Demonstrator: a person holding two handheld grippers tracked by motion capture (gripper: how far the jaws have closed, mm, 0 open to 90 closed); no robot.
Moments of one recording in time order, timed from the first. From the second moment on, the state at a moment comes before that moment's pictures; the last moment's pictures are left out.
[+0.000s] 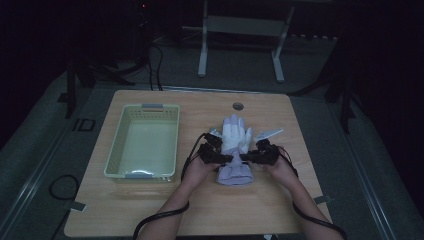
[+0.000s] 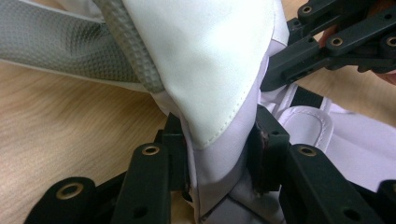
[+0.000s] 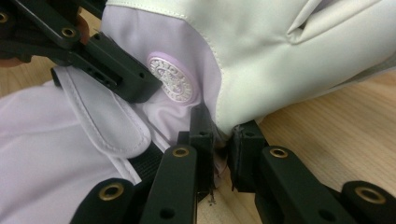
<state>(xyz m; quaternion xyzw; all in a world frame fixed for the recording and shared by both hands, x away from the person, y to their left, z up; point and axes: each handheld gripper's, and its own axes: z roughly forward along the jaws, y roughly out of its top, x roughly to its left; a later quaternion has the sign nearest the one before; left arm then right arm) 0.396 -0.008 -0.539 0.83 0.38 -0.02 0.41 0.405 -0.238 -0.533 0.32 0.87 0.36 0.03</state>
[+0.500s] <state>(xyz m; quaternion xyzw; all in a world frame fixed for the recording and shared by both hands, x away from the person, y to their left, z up) 0.387 0.005 -0.489 0.84 0.34 0.00 0.41 0.386 -0.231 -0.491 0.30 0.86 0.40 0.07</state>
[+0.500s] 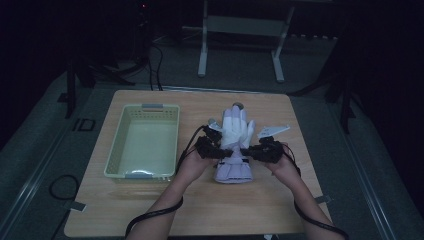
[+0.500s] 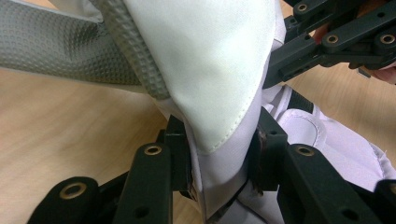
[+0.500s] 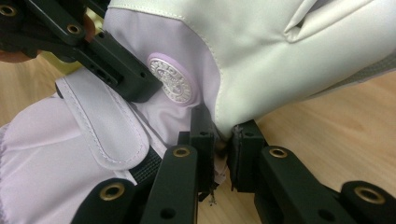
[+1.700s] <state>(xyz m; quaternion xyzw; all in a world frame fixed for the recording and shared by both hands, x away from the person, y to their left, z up) 0.386 0.118 -0.404 0.88 0.29 0.02 0.37 0.380 -0.132 -0.427 0.21 0.86 0.45 0.07</state>
